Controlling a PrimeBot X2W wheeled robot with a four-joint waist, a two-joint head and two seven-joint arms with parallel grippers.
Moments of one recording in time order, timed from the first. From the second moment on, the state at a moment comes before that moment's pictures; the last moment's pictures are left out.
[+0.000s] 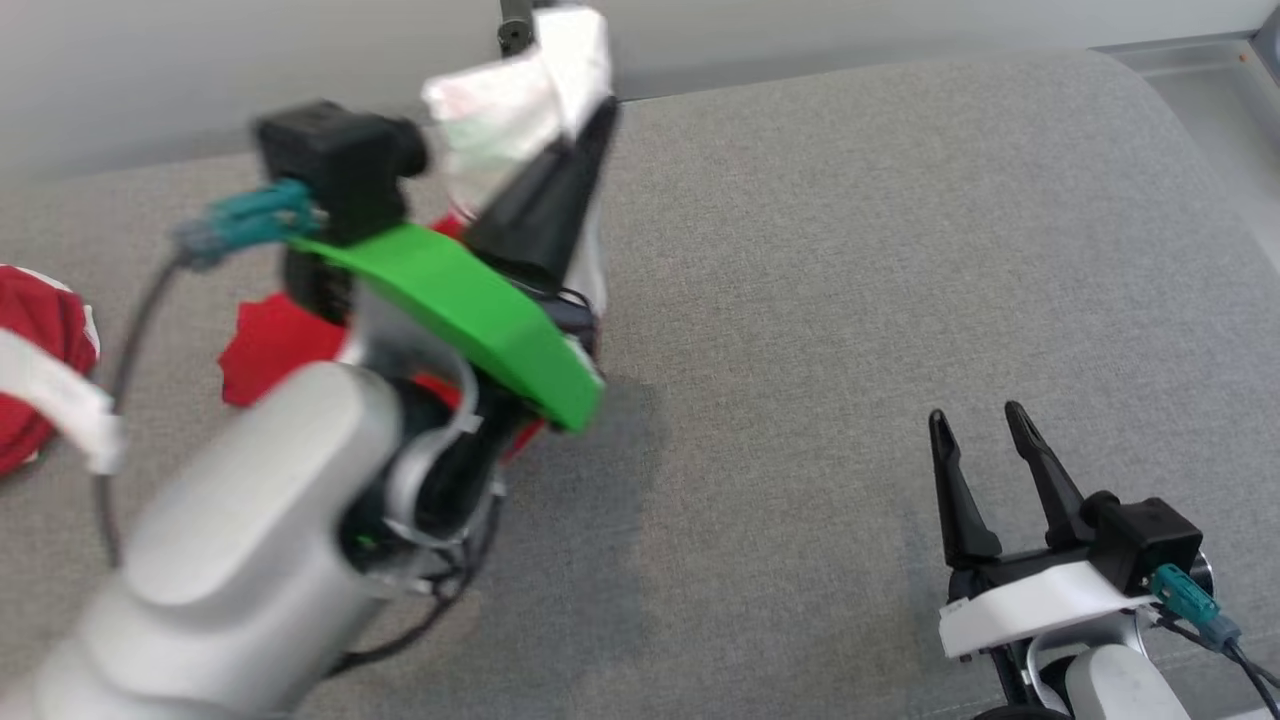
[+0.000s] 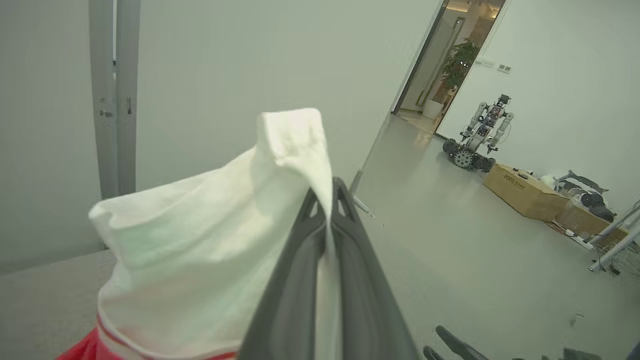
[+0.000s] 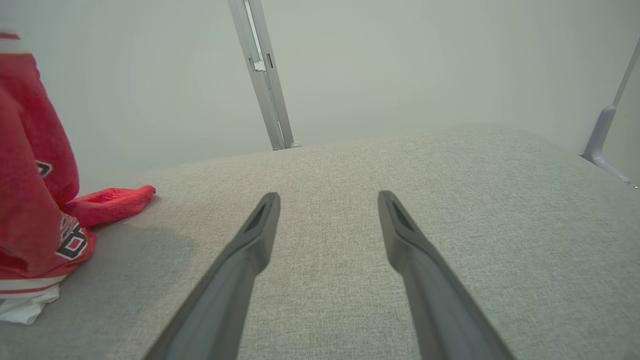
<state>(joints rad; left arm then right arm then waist) -0.84 0.46 -0.82 -0.19 -1.11 0.29 0.06 -0.03 -0.05 0.06 0.10 0.19 0.13 -0.26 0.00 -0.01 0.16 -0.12</state>
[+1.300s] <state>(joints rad) -0.84 0.12 -1.08 0.25 -1.17 0.16 -0.26 -0.13 -0.05 0.14 0.11 0.29 0.13 -0.26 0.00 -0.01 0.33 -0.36</state>
